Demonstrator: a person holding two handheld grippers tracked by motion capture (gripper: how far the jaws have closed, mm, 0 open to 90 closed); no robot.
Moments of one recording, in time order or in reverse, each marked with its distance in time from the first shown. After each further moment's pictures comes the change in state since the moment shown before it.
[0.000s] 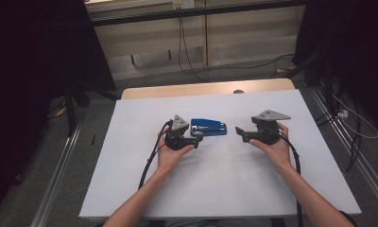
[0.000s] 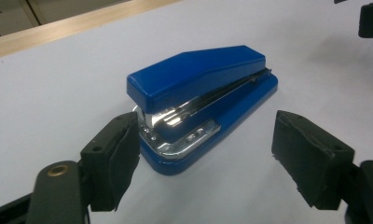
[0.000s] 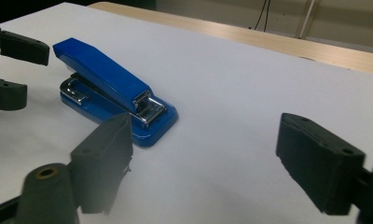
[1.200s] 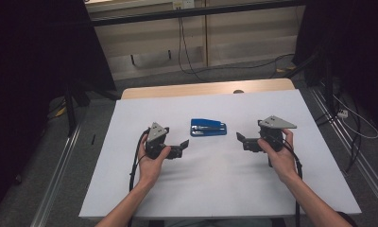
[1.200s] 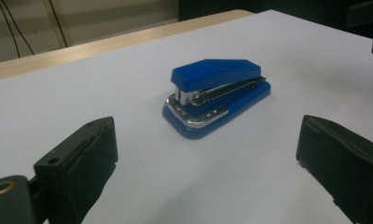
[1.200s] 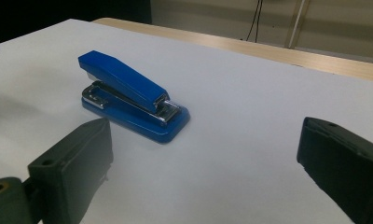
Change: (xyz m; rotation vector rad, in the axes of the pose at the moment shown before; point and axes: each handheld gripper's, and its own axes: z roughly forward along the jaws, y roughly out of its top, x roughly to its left) left arm 0.009 -0.022 -0.067 -0.114 0.040 -0.050; right arm 0.020 -0.004 -0.028 -0.052 -0.034 0.019
